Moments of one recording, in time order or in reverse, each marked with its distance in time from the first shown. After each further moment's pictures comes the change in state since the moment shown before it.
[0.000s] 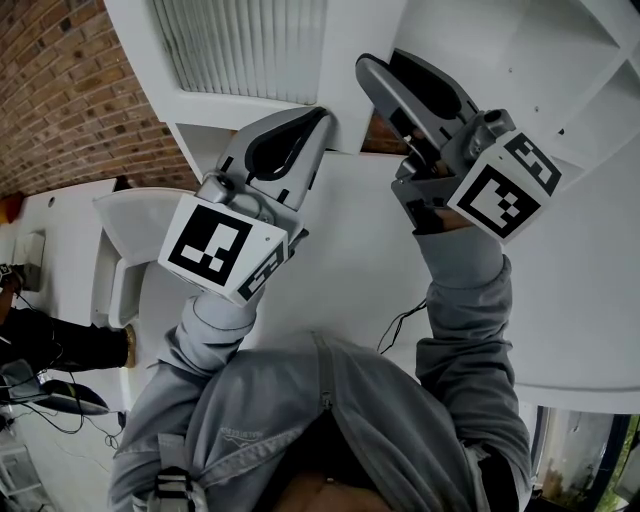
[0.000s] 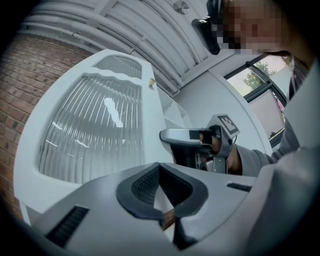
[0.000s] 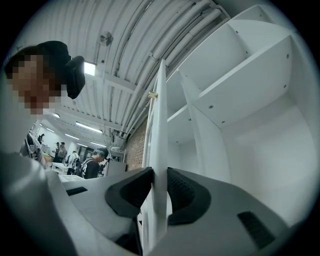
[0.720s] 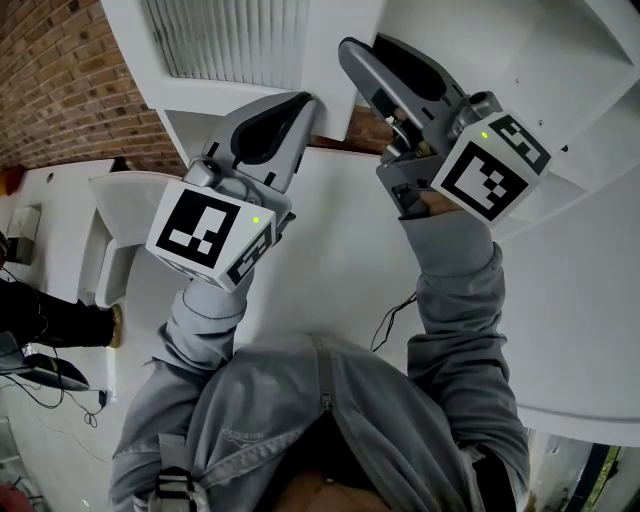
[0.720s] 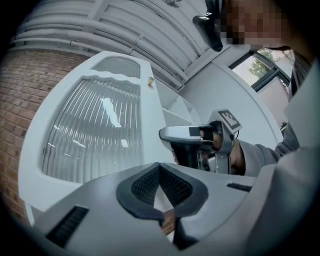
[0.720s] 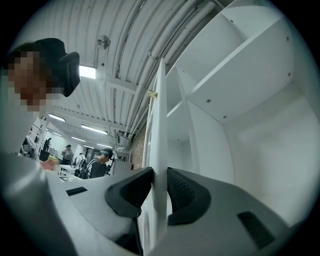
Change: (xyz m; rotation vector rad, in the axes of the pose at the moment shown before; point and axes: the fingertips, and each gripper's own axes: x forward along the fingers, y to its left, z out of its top) left arm 0.019 0.013 -0.008 0.036 0.029 0.117; right arm 0.013 -0.022 -0.003 0.027 0.020 0.074
